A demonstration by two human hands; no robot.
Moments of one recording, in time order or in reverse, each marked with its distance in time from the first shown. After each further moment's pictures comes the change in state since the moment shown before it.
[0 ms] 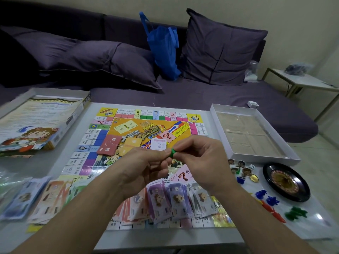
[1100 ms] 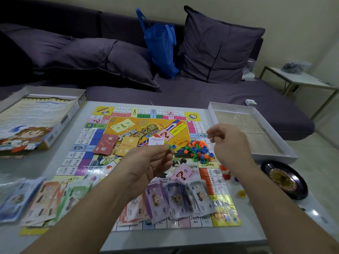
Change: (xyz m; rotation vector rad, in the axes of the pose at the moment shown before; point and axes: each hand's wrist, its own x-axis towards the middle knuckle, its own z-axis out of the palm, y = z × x) left_hand 0.019 -0.013 0.005 -0.106 0.041 0.079; right_hand 0.032 0.032 -0.067 -0.622 0.234 0.210
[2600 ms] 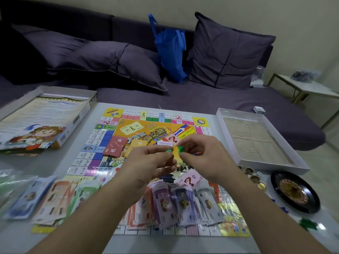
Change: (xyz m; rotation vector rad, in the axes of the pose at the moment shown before) left_hand -0.002 0.005 -0.014 0.183 0.140 0.175; right_hand -0.017 -0.048 0.037 0.200 -0.354 -0.188
